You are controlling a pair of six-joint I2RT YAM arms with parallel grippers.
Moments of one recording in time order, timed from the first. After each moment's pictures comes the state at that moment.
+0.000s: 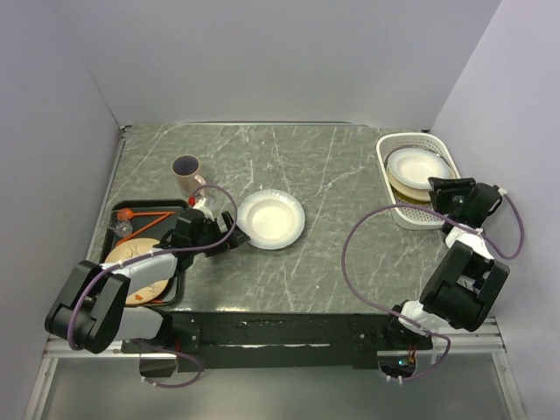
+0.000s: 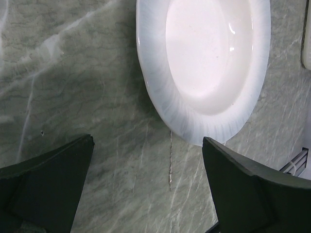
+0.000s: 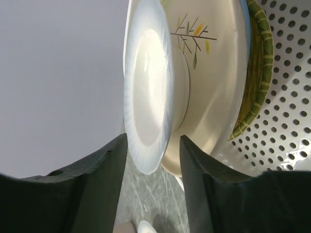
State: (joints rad) left arm -0.39 1.29 0.41 0.25 0.25 -0.73; right arm -0.61 1.41 0.72 0.28 -0.40 1.07
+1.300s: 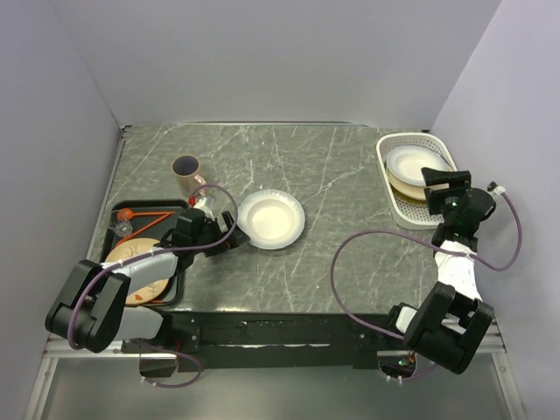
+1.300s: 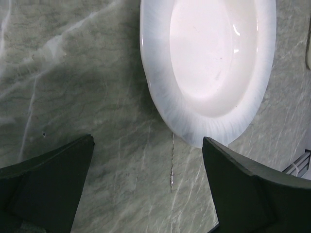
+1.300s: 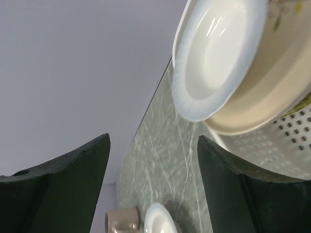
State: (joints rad) left arm -0.39 1.30 0.42 0.22 0.24 -0.72; right arm -0.53 1.13 0.62 0.30 -0.38 1.09
